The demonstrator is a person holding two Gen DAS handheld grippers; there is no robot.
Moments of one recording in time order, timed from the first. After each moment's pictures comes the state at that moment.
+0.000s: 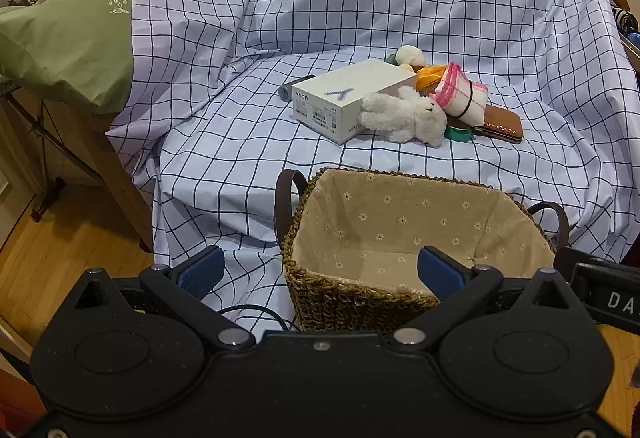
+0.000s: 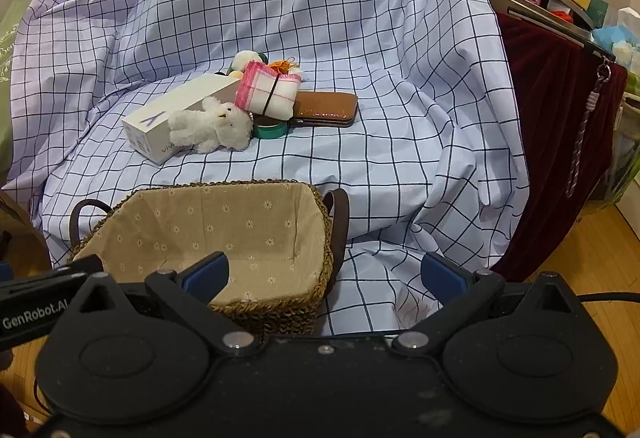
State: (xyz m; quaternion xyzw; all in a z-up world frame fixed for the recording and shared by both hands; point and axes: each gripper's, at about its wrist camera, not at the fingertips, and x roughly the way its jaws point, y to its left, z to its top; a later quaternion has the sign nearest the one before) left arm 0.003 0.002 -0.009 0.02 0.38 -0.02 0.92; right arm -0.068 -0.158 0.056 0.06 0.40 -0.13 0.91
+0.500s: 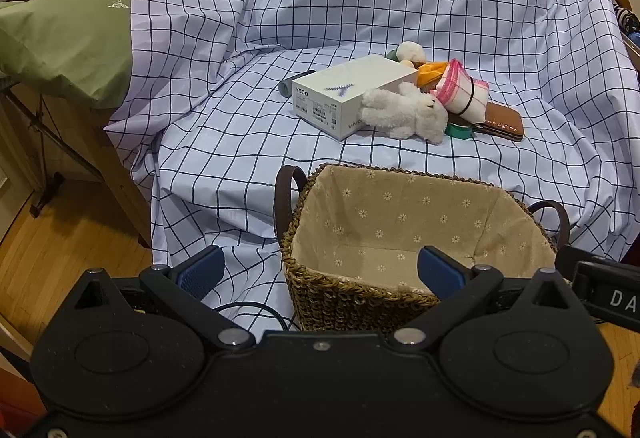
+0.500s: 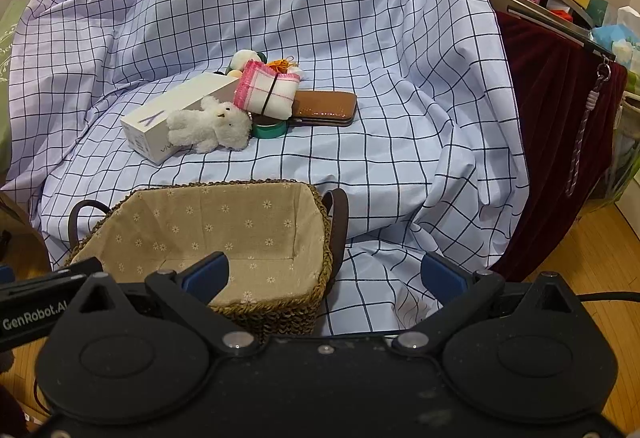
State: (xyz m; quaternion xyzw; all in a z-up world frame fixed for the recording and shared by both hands) left arm 0.005 0.002 -0.010 0.02 0.39 -0.02 0.92; right arm -0.067 -0.159 0.056 0.06 0.40 -0.13 0.90
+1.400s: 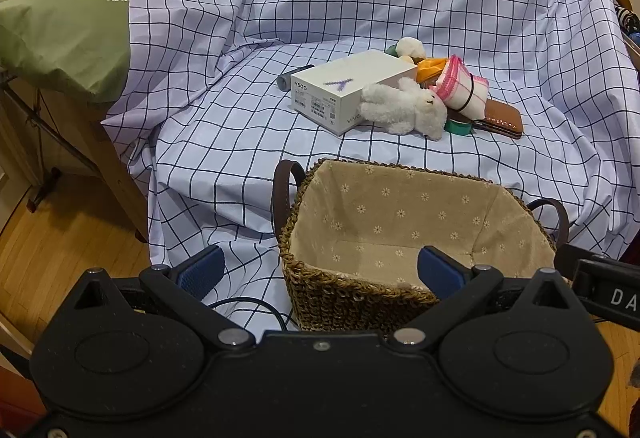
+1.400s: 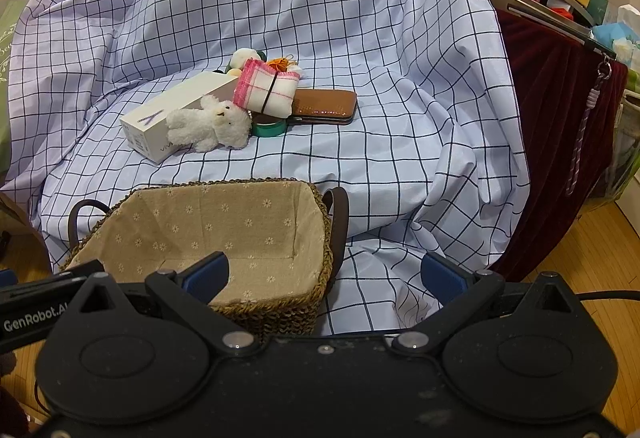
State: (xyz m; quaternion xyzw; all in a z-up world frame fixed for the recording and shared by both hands) left arm 0.006 0.001 -0.011 0.01 0.39 -0.02 0.92; right arm -0.066 -0.161 0.055 0.06 0.40 -0.13 0.90
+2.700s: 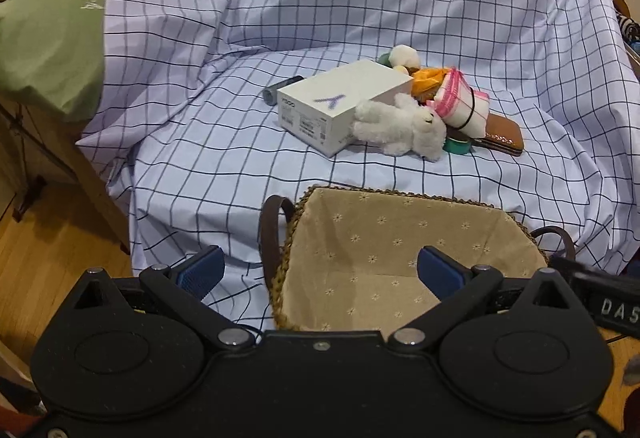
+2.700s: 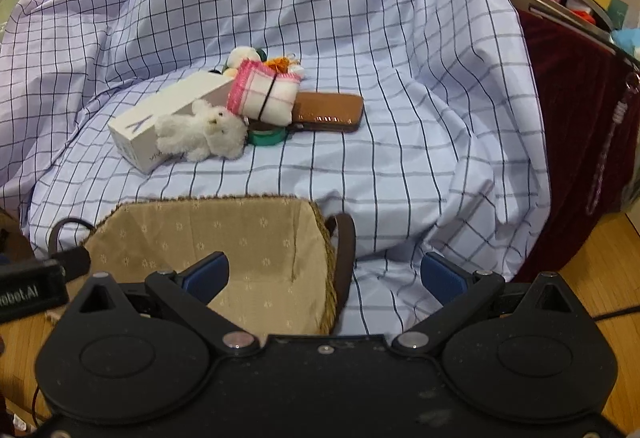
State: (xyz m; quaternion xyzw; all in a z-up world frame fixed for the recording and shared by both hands) left arm 0.048 0.004 -0.010 0.01 0.40 -0.05 0.92; right arm -0.019 -0.170 0.047 0.06 0.41 -0.12 0.90
